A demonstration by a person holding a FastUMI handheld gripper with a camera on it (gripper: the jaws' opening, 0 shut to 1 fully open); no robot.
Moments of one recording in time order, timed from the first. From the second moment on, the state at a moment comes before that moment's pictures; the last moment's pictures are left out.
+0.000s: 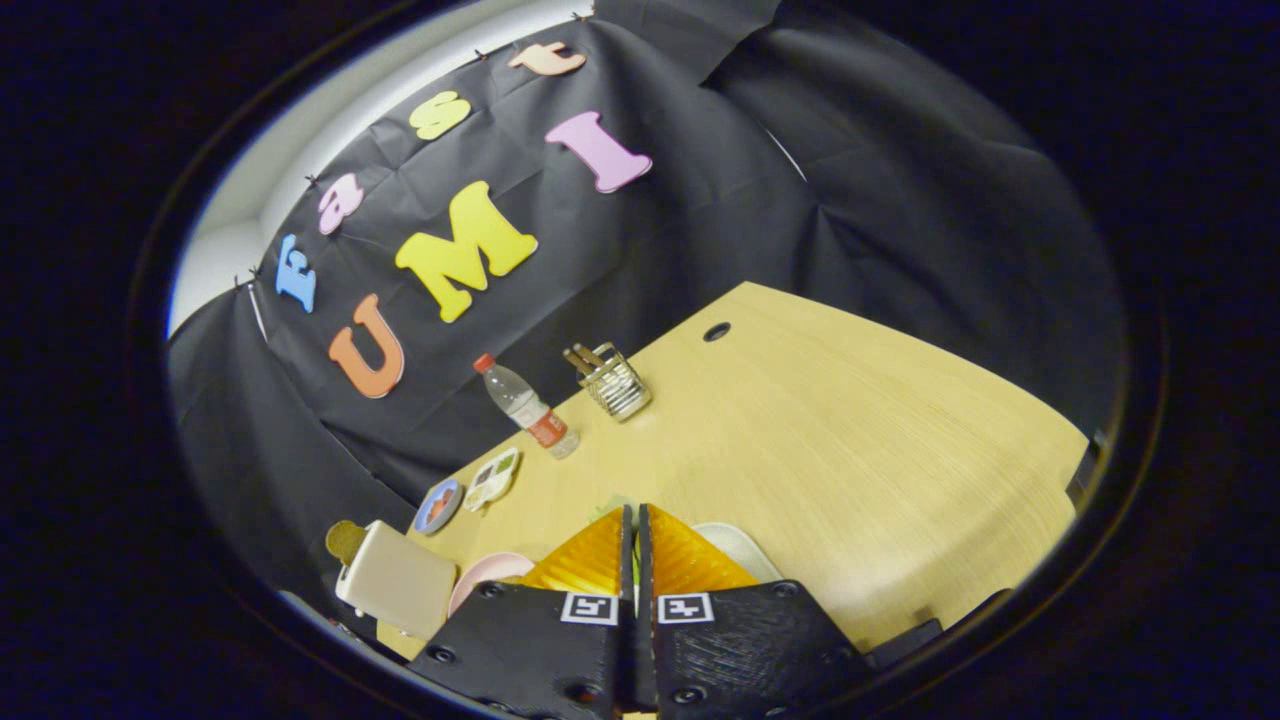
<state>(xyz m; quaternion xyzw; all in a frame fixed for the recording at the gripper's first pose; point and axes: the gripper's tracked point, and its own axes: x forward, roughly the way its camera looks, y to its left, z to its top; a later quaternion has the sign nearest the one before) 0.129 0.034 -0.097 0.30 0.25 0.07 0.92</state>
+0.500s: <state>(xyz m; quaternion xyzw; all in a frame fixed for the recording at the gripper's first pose) 0.115 0.126 -0.018 0.29 0.20 0.13 0.93</state>
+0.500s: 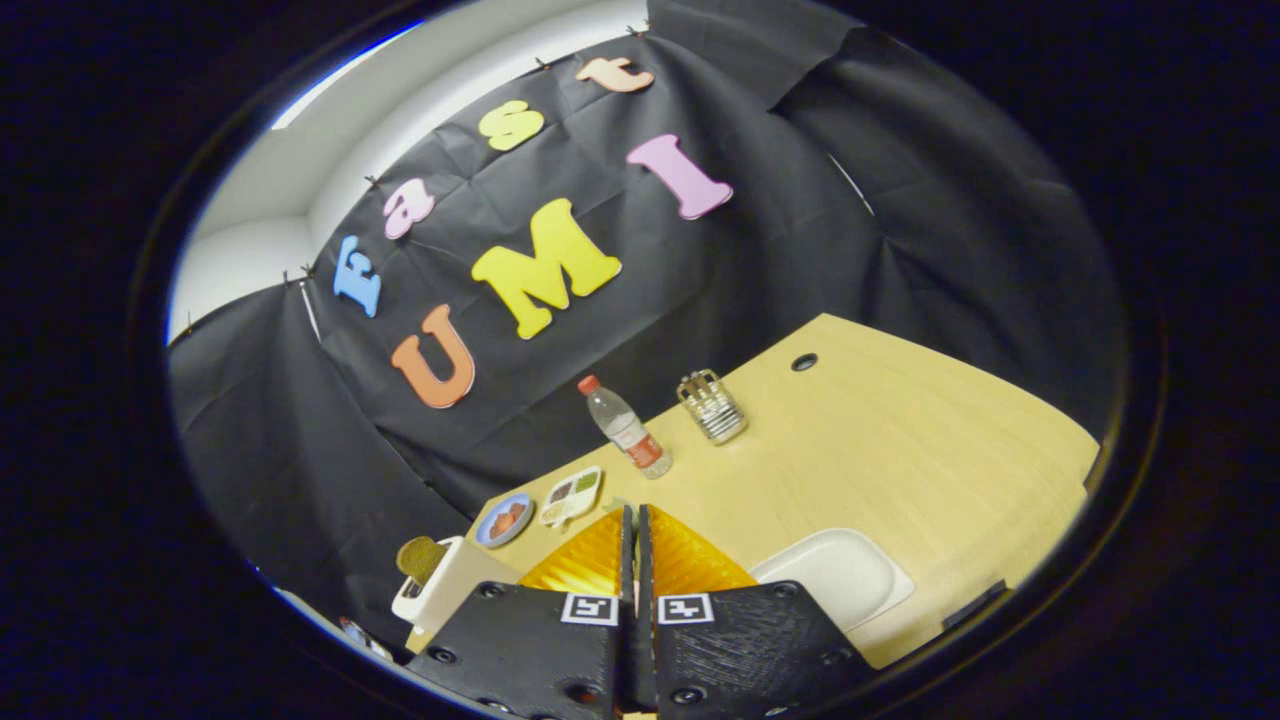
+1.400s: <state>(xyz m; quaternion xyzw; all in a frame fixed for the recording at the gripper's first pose) 0.090 0.335 -0.068 0.33 0.26 0.23 0.88</state>
